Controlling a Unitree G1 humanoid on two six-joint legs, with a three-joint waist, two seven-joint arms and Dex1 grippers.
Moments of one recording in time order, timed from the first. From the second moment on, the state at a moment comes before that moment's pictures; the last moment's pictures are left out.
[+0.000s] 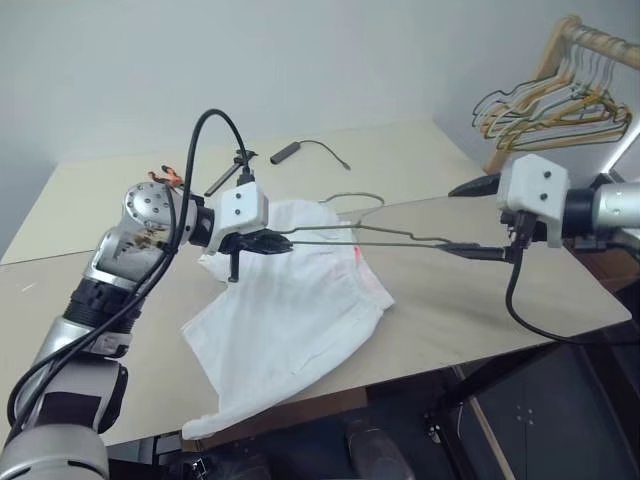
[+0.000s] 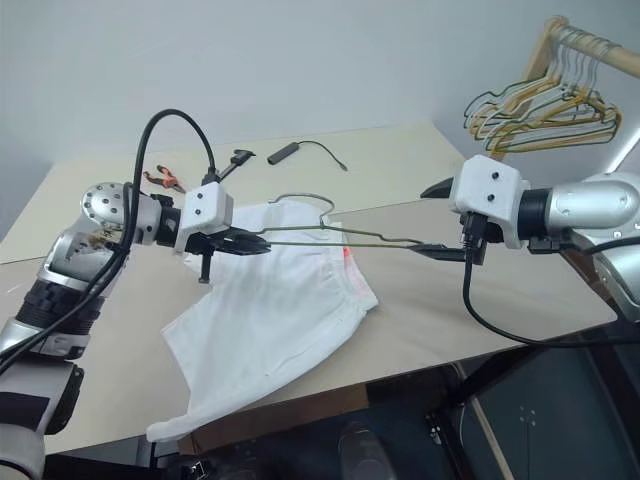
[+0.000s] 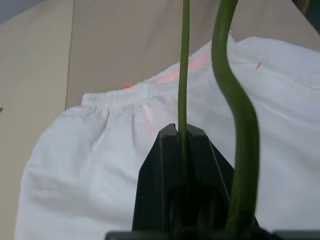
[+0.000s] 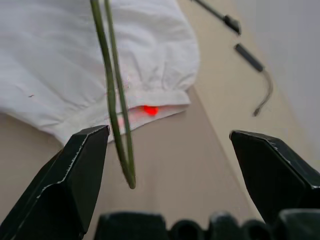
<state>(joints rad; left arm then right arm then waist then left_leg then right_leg) -0.79 0.75 -0.26 0.14 -0.19 0.24 -1.30 -0.74 -1.25 0.33 -0.09 0.56 0.28 1.06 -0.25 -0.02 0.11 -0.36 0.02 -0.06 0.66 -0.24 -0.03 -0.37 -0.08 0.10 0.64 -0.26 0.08</state>
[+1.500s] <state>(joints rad) -0.48 0.79 0.02 -0.08 -0.42 0.41 -1.27 -0.32 -1.05 -0.07 -0.02 0.43 1.11 1.09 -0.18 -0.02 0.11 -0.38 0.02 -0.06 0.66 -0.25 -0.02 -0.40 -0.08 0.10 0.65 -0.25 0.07</state>
